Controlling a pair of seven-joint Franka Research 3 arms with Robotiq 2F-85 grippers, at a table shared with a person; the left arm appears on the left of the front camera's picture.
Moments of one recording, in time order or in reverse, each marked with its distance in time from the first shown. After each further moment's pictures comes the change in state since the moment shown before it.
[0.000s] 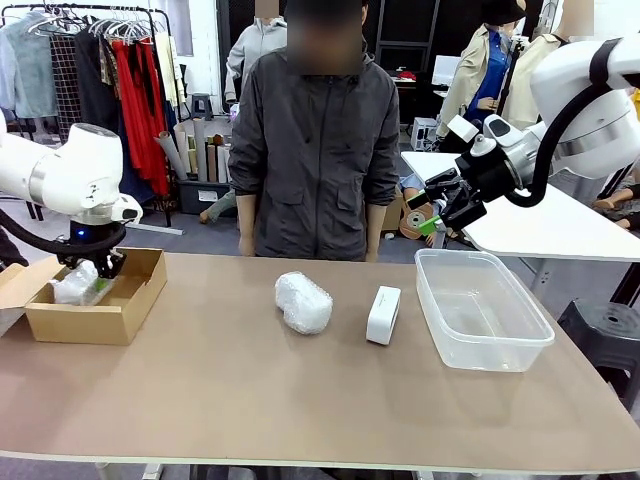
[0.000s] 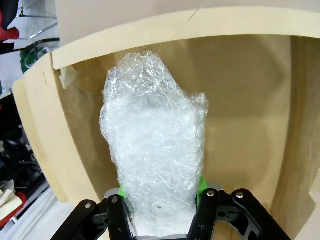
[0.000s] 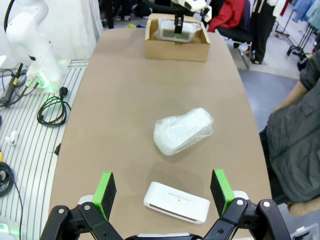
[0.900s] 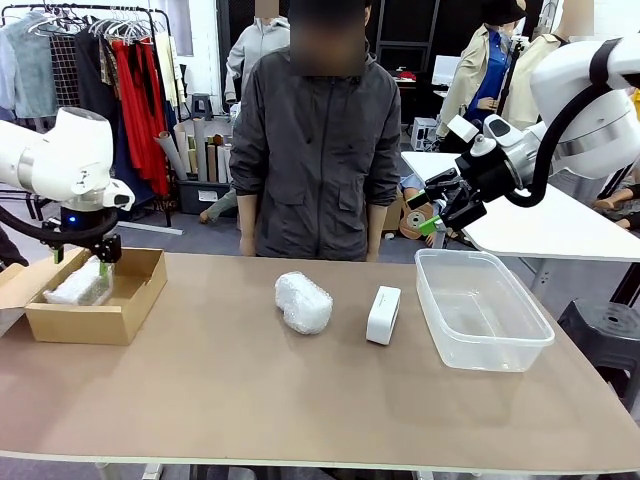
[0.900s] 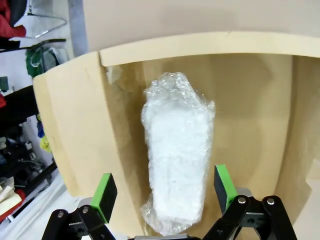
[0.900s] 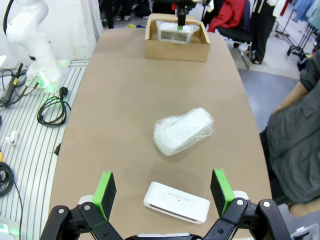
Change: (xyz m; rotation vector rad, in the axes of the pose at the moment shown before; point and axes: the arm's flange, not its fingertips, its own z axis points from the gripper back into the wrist) left arm 0.000 0.023 0.031 0.002 -0.042 0.046; right arm 0.000 0.000 0.000 0.000 0.000 0.000
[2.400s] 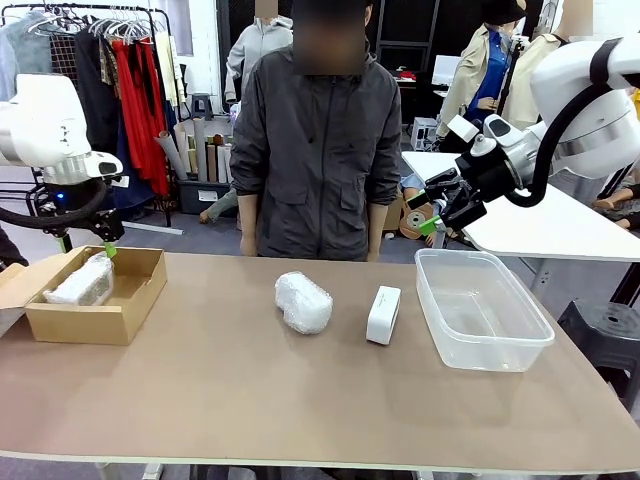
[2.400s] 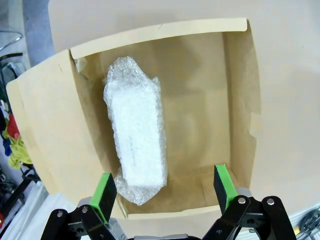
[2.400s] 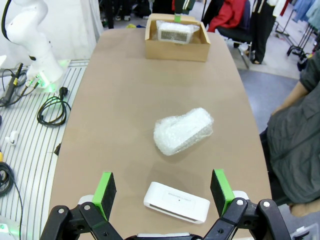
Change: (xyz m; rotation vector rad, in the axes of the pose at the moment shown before) left arm -0.011 0.014 0.045 -0.251 0.001 -0.050; right arm 0.000 0.000 0.000 0.000 0.000 0.000
